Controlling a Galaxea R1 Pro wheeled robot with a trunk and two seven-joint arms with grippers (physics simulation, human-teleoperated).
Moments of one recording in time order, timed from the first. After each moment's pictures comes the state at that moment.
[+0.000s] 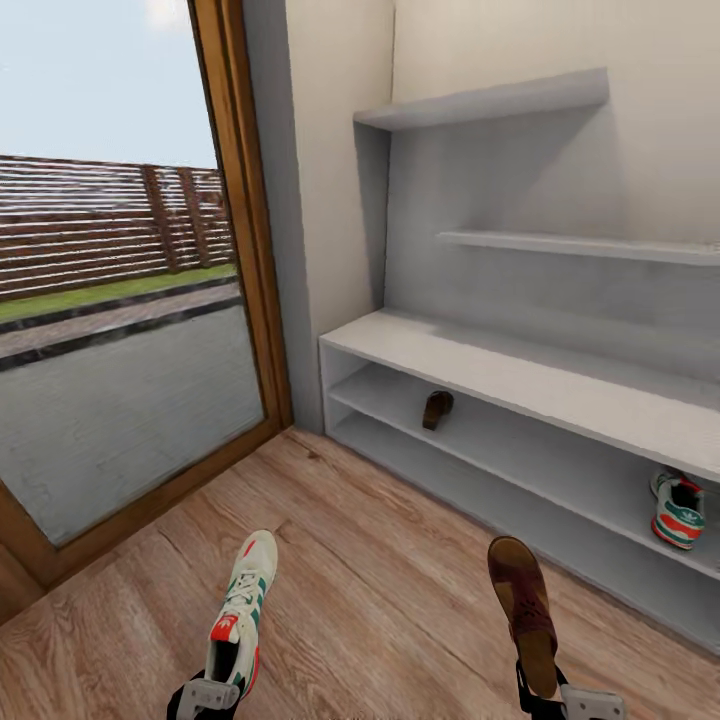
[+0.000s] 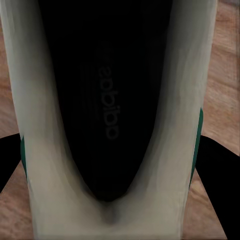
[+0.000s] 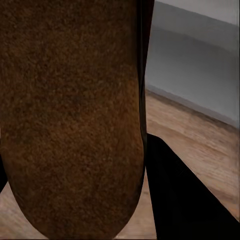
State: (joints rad) left arm -0.21 0.06 0.17 -0.44 -0.09 -0.46 -0.33; right arm -0.13 -0.08 -0.13 -0.53 0.04 -0.66 -0.07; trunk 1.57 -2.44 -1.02
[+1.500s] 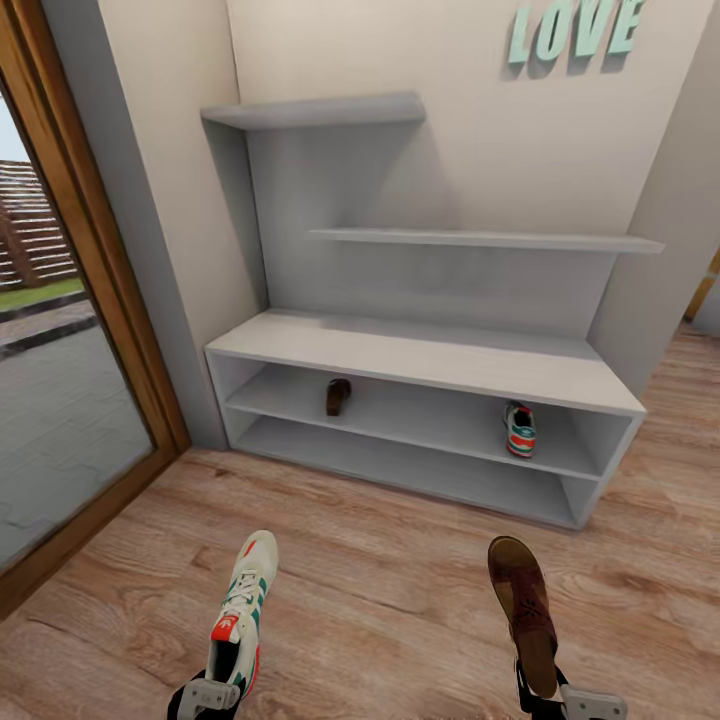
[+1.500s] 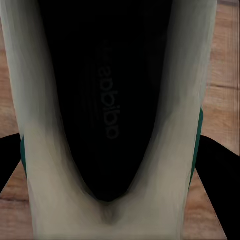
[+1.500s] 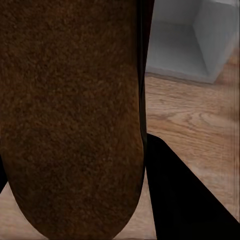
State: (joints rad) left arm -0.21 0.06 0.17 -0.44 -0.09 -0.46 -0.33; right arm -0.12 -0.08 -0.13 -0.53 0.04 -0.66 -0.07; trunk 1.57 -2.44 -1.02
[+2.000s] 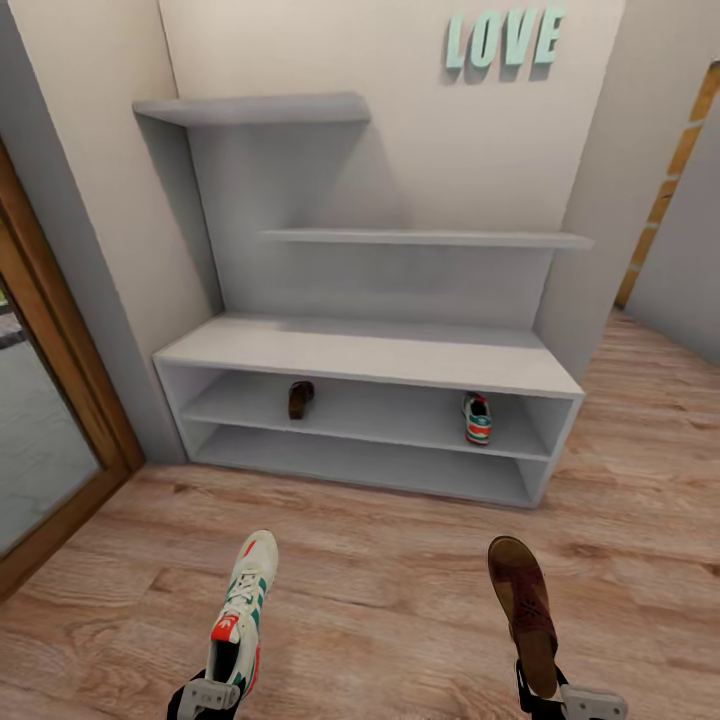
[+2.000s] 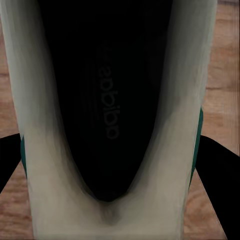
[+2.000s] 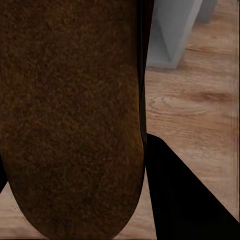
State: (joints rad) left arm -0.21 0.06 0.17 -0.44 -0.09 -0.46 -0.33; right arm -0.12 -0.08 -0.13 -0.53 0.04 -0.66 -0.07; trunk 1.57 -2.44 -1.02
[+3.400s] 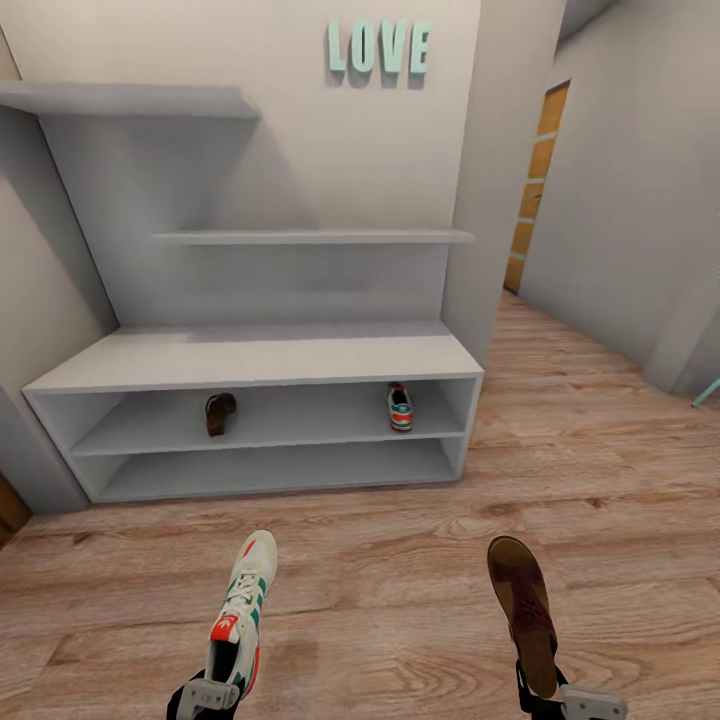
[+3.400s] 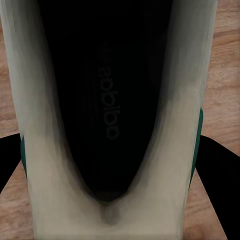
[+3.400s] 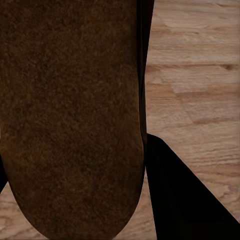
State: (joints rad) left arm -0.20 0.06 0.17 -0.44 -0.09 -0.46 -0.33; right arm -0.13 -0.08 -0.13 -0.53 0.05 -0.66 -0.07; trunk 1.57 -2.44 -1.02
